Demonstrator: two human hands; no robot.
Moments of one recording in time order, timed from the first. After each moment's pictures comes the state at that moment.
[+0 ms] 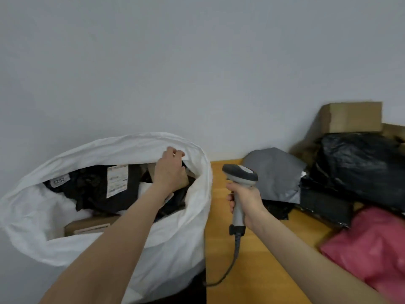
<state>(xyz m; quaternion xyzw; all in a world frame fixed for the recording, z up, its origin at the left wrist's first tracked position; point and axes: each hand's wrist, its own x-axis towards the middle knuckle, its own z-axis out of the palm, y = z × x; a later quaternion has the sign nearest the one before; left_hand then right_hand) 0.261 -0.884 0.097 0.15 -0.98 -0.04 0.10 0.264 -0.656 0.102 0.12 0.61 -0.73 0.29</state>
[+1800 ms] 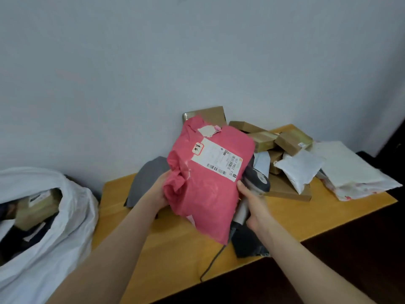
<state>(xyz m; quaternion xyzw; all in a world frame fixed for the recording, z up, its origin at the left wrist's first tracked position) 0.187 -0.402 0.118 0.24 -0.61 -0.75 -0.11 0.214 -0.179 0.079 0.23 0.44 -0.86 0.10</state>
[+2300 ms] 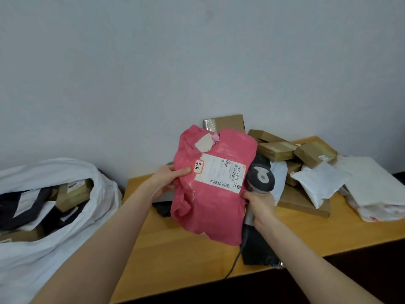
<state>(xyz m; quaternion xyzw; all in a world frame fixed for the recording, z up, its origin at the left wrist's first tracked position) 0.208 -0.420 0.158 0.21 -0.76 -0.61 -0.06 0.213 -0.173 0.101 0.19 0.55 -0.81 0.07</state>
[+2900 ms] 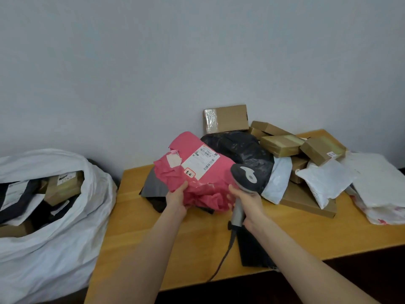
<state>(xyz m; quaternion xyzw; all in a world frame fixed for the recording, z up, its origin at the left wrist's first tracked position) 0.184 -0.384 0.052 0.42 -0.45 -0.78 0.09 0.183 -0.195 0.068 0.17 0.53 -0.81 0.18</state>
